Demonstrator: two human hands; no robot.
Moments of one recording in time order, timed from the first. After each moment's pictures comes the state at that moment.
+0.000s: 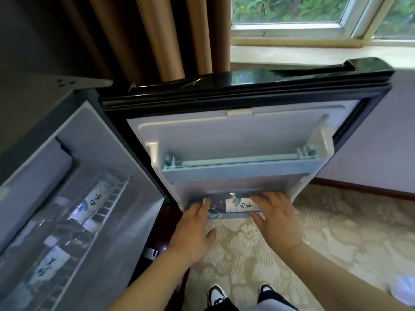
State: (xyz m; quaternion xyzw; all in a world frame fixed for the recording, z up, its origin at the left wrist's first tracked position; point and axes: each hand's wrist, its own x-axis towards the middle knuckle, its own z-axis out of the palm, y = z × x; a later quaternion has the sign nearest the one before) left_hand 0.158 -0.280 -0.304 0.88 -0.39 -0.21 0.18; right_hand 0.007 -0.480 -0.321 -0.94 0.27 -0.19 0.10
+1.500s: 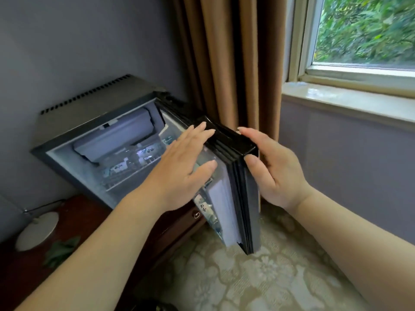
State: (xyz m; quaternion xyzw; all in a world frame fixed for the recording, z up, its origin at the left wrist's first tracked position) left_hand -0.040 -0.386 -0.035 0.94 -0.26 0.03 0.21; right_hand -0.048 -0.618 -0.096 -0.82 -0.24 -0.29 0.44
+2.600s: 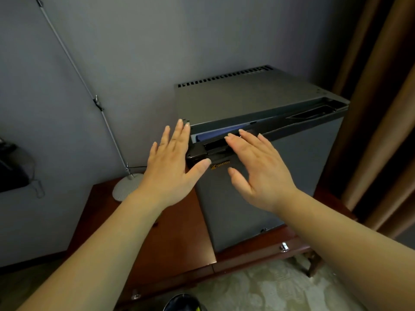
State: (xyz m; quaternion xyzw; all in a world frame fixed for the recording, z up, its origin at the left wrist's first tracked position) left_hand -0.004 -0.059 -0.039 0.98 0.08 0.15 0.12; right_hand 0.086 -0.267 -0.078 -0.83 -0.42 -0.23 0.27
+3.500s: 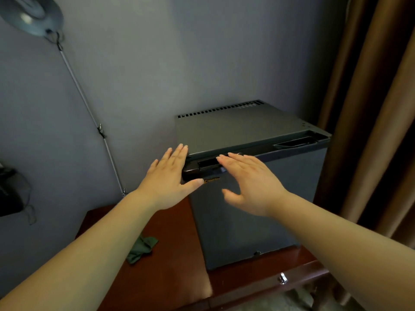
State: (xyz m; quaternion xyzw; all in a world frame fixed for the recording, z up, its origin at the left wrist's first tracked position) left_hand 0.031 -0.028 -0.025 0.99 0.07 0.10 0.04; right_hand 0.112 -0.262 -0.047 -0.86 -0.45 -0.17 0.15
